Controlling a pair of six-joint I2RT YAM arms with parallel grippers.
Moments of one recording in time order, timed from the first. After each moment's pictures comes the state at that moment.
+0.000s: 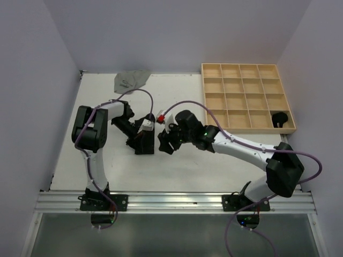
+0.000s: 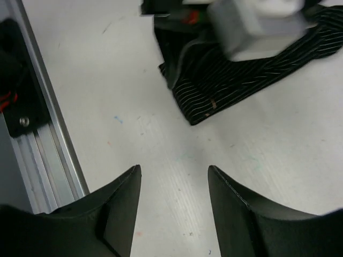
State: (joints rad) left arm -0.18 2.03 1.26 -1.21 0.81 1.46; right arm 0.86 1.49 1.08 -0.22 -0.30 0.06
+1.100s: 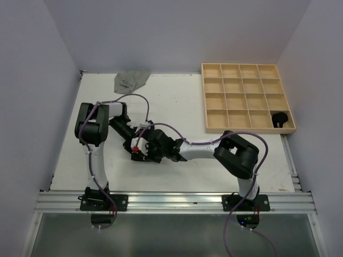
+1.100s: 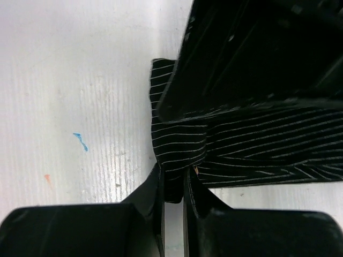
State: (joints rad) left arm -0.13 2.20 1.33 -1.45 0.86 1.42; right arm 1.08 1.94 1.12 0.07 -0.23 -0.34
